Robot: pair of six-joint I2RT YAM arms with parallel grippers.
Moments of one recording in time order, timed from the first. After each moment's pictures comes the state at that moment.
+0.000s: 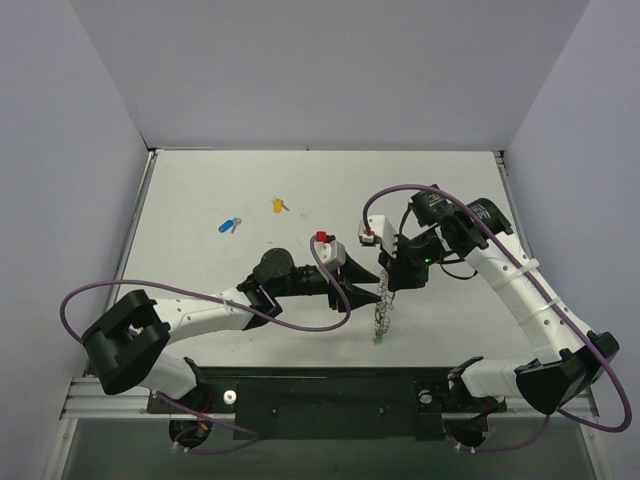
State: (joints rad) left arm -0.95 1.43 0.70 0.88 0.59 -0.27; right arm 0.52 1.29 1.41 -1.34 -0.53 -0.74
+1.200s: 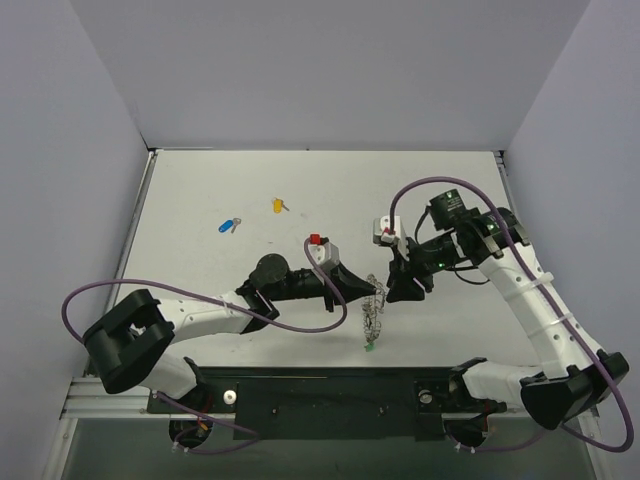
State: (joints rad) left arm -0.95 1.44 0.67 0.92 0.58 -0.29; right arm 0.45 1.25 1.36 -1.31 -0.74 -0.77
